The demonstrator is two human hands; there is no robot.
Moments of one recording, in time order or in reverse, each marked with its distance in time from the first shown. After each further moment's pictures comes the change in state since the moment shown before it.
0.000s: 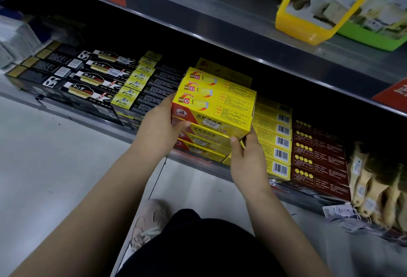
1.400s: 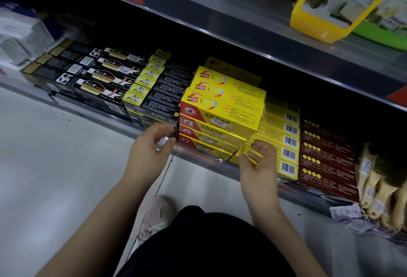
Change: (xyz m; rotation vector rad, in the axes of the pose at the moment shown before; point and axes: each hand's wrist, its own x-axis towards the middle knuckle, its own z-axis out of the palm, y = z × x) left_hand -0.046 -0.050 0.002 -0.132 0.140 -0.043; right_hand -0.024 0.012 0.005 0.375 0.101 0.102
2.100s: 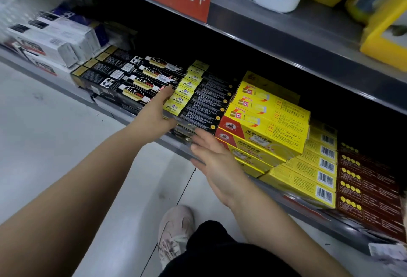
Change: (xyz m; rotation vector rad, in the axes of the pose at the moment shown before) left_hand 0.088 -0.027 -0.072 0.109 -0.196 0.032; right_hand -0.009 -0.051 0.114 0.149 -0.747 0.169
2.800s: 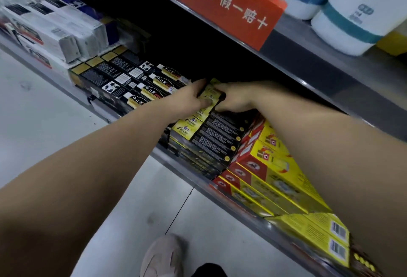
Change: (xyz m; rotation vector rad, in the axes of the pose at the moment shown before) left_hand 0.110 0.001 0.005 -0.097 -0.129 -0.003; right_hand 0.147 -0.142 -0.024 -1.729 -0.100 -0.045
